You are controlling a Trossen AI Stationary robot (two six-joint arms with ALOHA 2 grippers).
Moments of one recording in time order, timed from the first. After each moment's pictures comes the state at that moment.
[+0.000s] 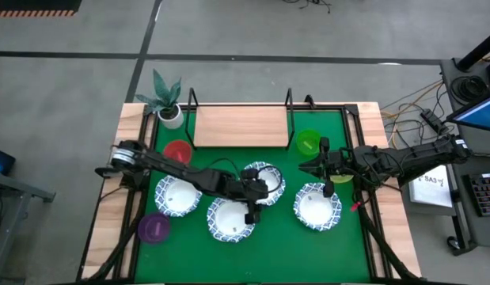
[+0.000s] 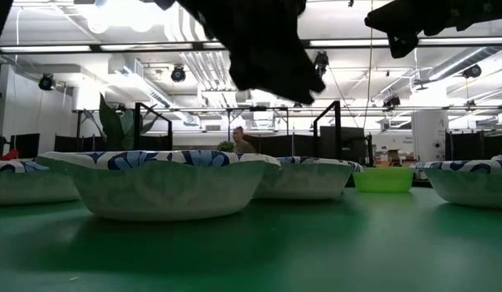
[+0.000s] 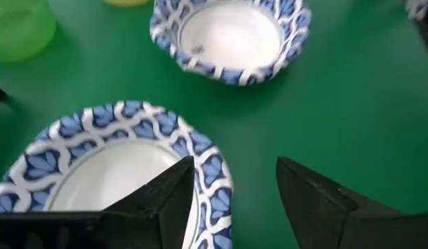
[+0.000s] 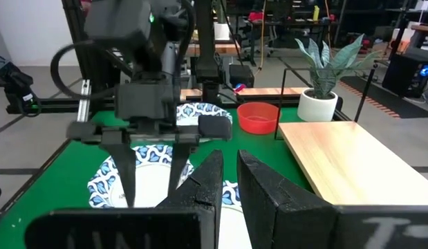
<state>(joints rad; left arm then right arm) -0.22 1.89 1.36 -0.22 -0.16 -0.21 0.16 0.66 0.44 0.11 0.15 0.03</state>
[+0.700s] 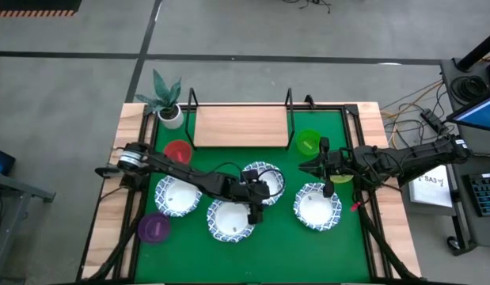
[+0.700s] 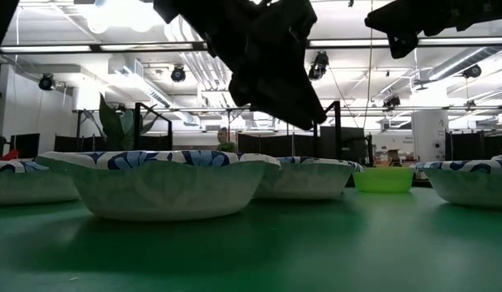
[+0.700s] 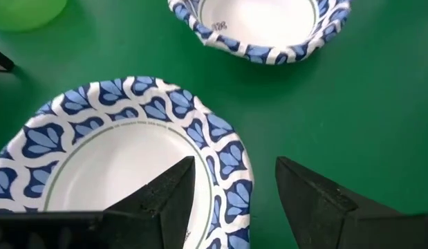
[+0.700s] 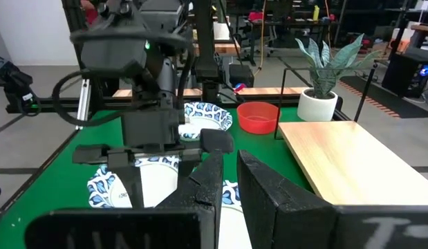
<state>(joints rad) -0.23 1.96 1.38 -0.22 -0.22 -0.25 0.16 0.66 0.44 0.11 0.15 0.03</state>
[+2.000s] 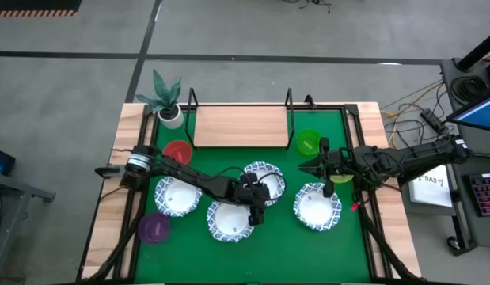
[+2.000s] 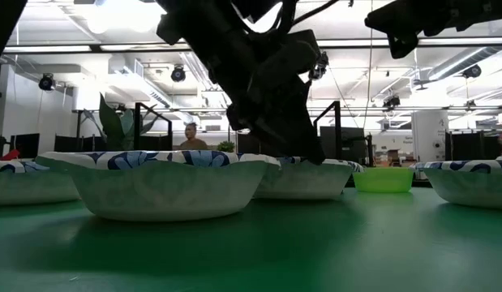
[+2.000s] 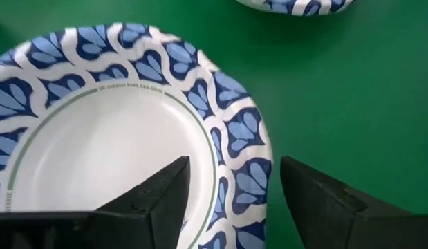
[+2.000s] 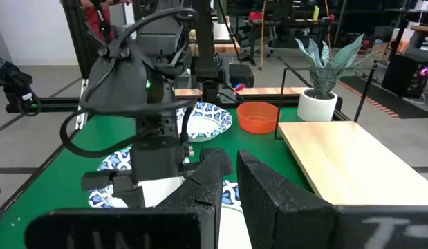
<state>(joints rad) -0.23 2.04 1.38 -0.23 -0.23 -0.30 0.16 0.66 0.44 0.11 0.15 0.02</state>
